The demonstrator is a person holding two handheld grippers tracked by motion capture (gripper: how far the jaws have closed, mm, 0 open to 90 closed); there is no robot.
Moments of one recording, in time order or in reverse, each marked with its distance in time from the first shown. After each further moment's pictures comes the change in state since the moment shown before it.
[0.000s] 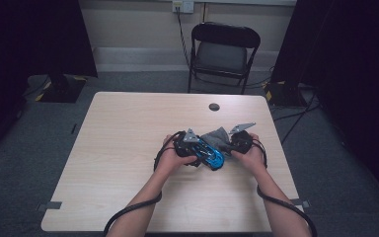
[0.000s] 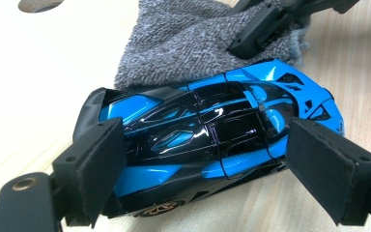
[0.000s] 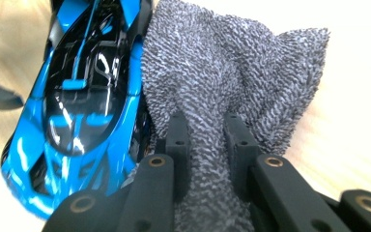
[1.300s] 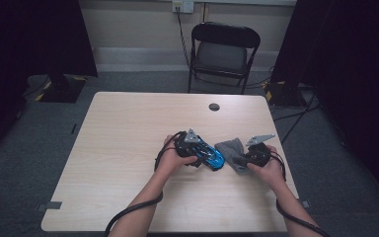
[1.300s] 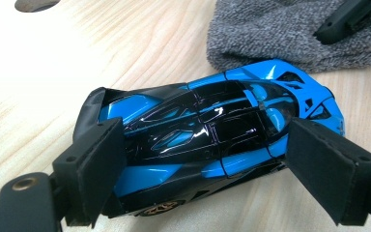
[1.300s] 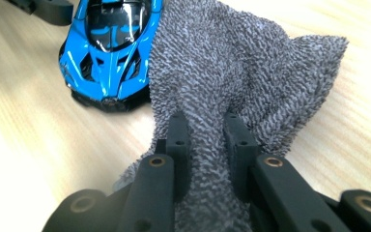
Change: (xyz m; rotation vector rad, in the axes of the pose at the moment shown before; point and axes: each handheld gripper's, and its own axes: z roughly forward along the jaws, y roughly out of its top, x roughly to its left) left arm -0.002 0.001 0.001 0.007 0.001 0.005; right arm 0.005 -0.047 -0.047 0.008 0.023 0.034
